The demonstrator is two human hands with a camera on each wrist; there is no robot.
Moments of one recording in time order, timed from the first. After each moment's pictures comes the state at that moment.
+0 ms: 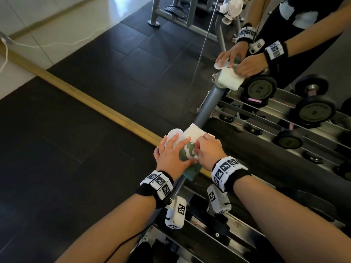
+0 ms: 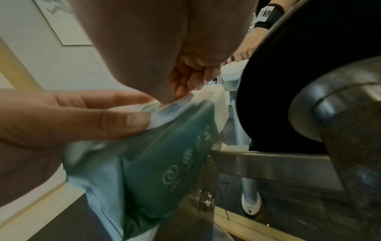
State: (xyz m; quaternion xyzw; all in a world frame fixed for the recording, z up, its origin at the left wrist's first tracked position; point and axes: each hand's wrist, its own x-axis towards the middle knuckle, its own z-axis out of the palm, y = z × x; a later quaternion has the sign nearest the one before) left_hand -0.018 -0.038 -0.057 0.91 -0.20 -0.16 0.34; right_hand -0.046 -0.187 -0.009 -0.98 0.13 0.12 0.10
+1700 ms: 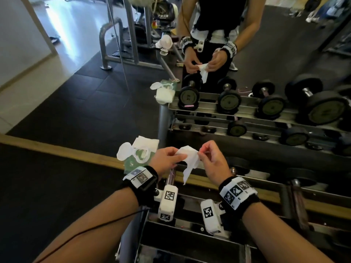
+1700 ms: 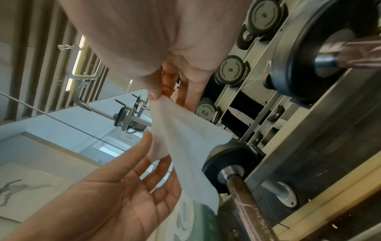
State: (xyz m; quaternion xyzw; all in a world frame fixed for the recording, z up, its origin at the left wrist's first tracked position) left_hand -0.127 -0.117 0.088 0.70 -0.19 -0.42 0.54; right_hand -0.262 -0.244 0.090 -0.80 0.27 -0.20 0.50
